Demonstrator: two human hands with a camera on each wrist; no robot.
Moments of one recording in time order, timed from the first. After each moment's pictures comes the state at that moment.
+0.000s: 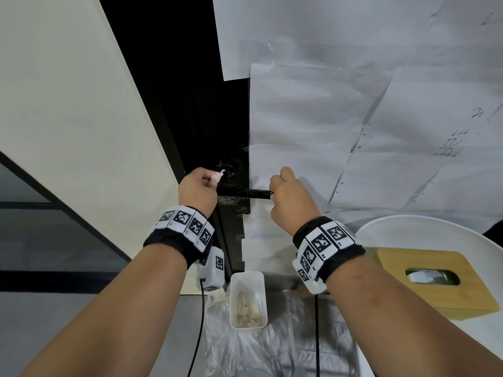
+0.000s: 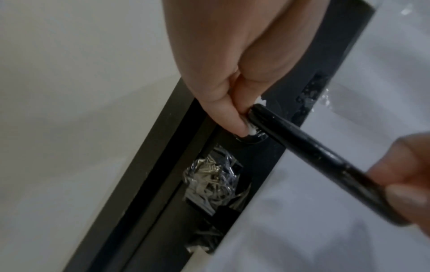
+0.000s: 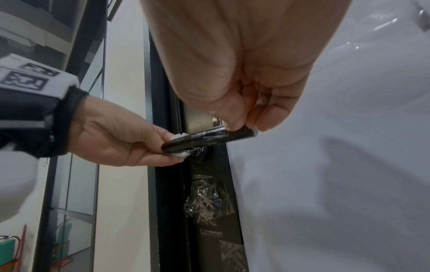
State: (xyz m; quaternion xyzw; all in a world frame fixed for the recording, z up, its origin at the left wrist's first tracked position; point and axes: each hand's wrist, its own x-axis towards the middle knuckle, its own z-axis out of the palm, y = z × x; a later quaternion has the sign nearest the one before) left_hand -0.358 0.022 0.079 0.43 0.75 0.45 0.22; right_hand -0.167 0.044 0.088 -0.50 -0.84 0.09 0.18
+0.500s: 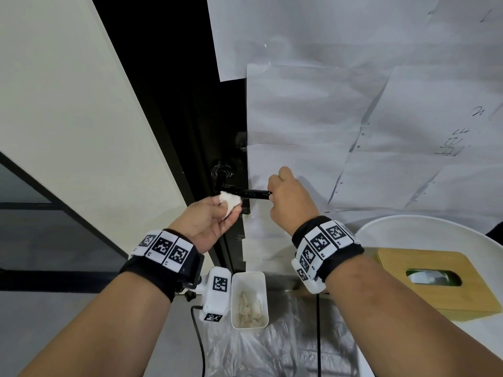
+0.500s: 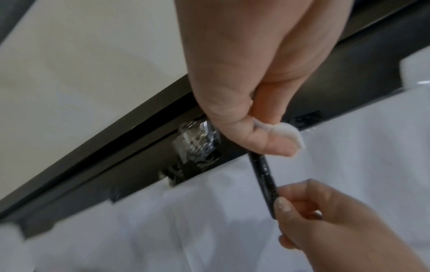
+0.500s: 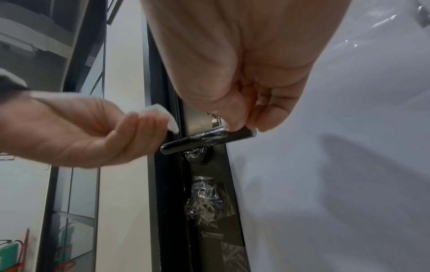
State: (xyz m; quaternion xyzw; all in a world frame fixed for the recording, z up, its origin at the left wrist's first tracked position) left_hand -0.336 -0.019 0.090 0.16 0.50 0.57 0.63; right_hand -0.166 0.048 0.087 -0.50 -0.84 0.09 0.18
